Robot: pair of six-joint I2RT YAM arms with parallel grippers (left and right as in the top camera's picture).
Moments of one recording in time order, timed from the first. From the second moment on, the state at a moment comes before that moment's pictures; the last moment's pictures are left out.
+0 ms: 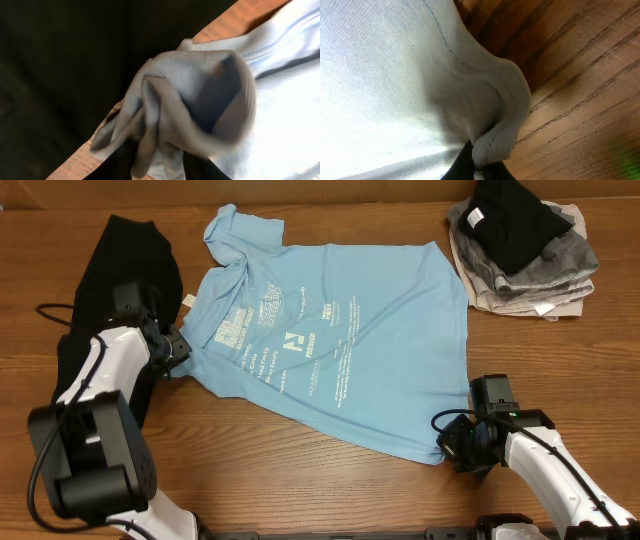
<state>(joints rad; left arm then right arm) 0.20 1.83 1.16 -0.64 -0.04 -0.44 0.05 1.28 0.51 -0.76 -0.19 0.88</state>
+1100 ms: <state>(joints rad) 0.20 1.86 1.72 -1.27 0.04 -0.27 0.05 1.28 0.72 -1.02 -0.20 0.86</state>
